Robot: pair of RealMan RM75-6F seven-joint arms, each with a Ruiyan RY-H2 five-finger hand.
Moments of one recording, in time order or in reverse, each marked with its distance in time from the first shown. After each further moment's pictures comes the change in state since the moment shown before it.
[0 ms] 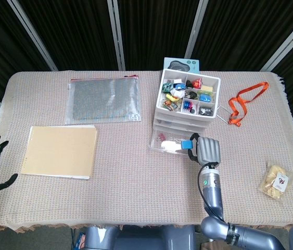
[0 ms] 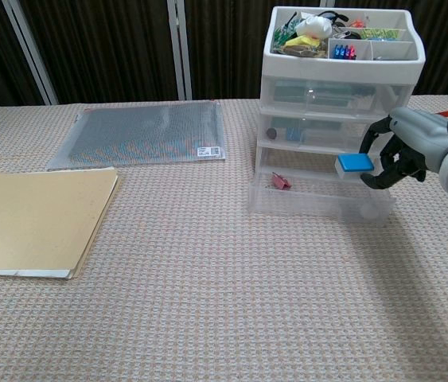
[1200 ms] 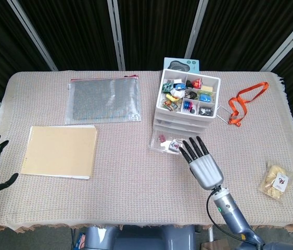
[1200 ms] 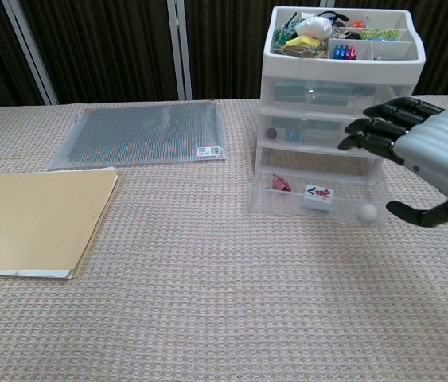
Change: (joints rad) left arm 0.003 -0.015 -0.002 0.017 0.029 0.036 -0.006; right arm -0.063 0.242 -0.441 0.081 -0.759 0.104 0.047
